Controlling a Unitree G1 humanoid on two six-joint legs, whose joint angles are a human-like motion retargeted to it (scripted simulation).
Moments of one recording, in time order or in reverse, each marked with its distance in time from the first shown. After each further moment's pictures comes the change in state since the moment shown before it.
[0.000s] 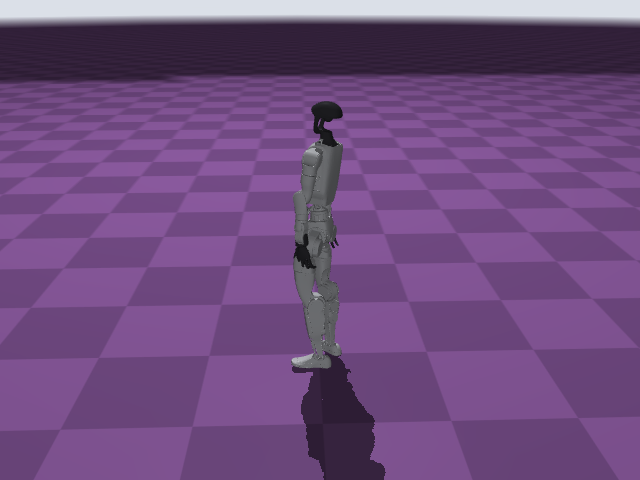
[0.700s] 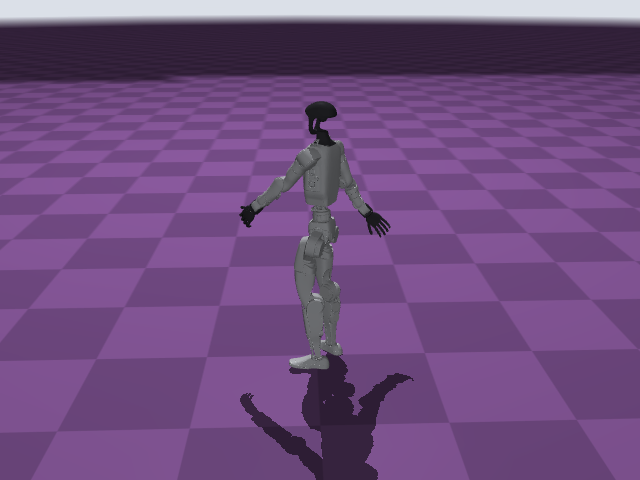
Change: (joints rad) left arm -0.661 -0.030 -0.006 -0.294 -0.176 -0.075 0.002; right arm 0.333 -0.208 -0.135 0.106 0.066 0.101 -0.239; waist -0.052 -0.035 0.094; left_leg -0.033 0.007 -0.010 0.025 0.019 -0.003; right_leg -0.006 -0.024 0.007 0.002 0.021 0.004
